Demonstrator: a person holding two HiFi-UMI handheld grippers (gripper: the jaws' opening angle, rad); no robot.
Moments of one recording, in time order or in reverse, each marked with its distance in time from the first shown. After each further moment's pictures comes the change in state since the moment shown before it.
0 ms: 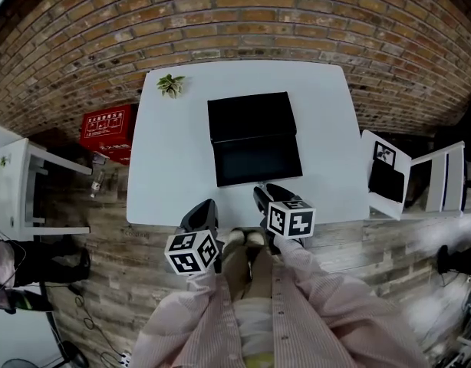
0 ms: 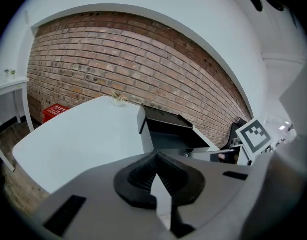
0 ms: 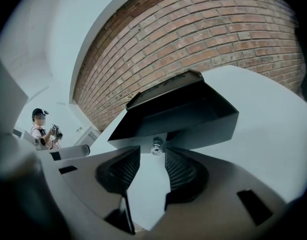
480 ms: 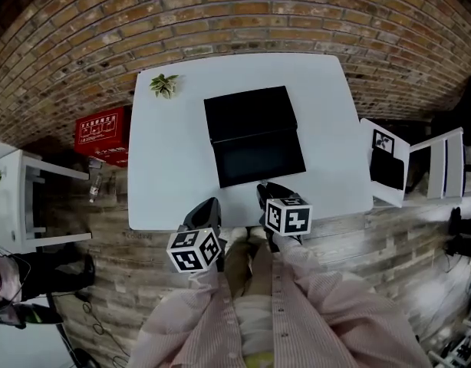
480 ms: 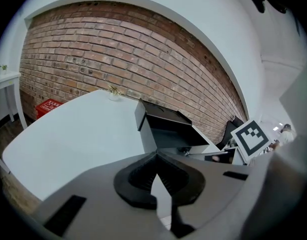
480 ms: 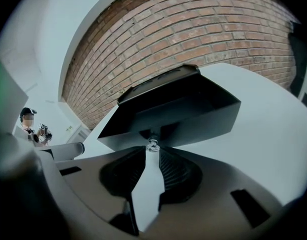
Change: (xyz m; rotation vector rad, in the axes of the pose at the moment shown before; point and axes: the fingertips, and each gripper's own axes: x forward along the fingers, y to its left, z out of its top) left arm 0.015 0.007 -0.001 0.001 0.066 -0.060; right arm 0.014 -0.005 -0.011 0.037 0.040 -0.100
